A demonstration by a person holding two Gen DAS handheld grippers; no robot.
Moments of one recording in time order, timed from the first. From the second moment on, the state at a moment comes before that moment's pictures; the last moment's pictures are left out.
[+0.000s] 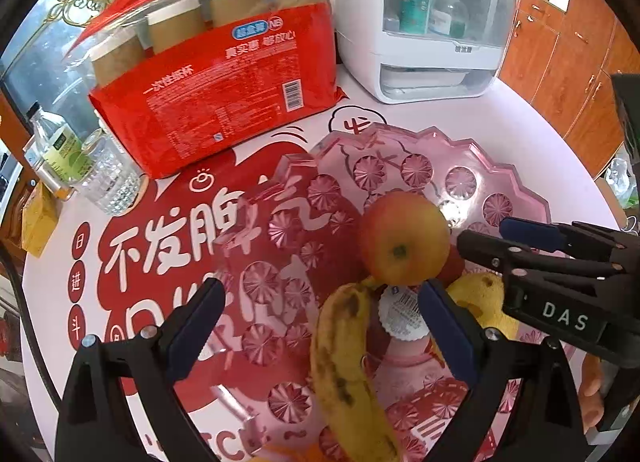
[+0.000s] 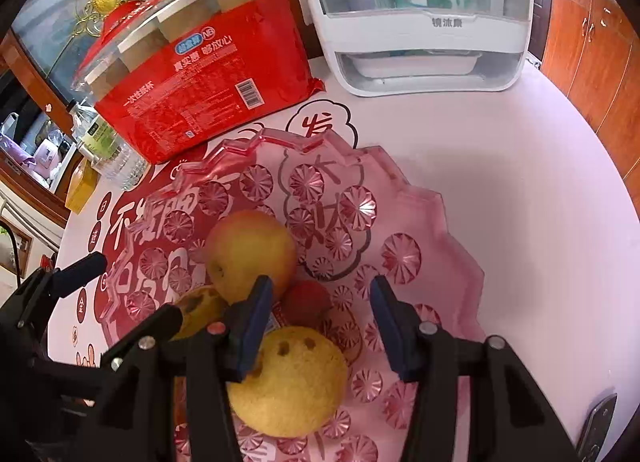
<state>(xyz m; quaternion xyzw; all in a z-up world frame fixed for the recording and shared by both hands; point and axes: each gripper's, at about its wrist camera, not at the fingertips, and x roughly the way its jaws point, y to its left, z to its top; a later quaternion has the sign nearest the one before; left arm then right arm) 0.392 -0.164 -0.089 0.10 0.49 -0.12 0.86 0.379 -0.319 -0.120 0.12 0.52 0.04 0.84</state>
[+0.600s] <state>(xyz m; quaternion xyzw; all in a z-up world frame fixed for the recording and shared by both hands) 0.335 -0.127 -0.019 0.06 0.46 -0.12 0.88 0.310 -0.304 -0.051 0.09 0.46 0.04 0.88</state>
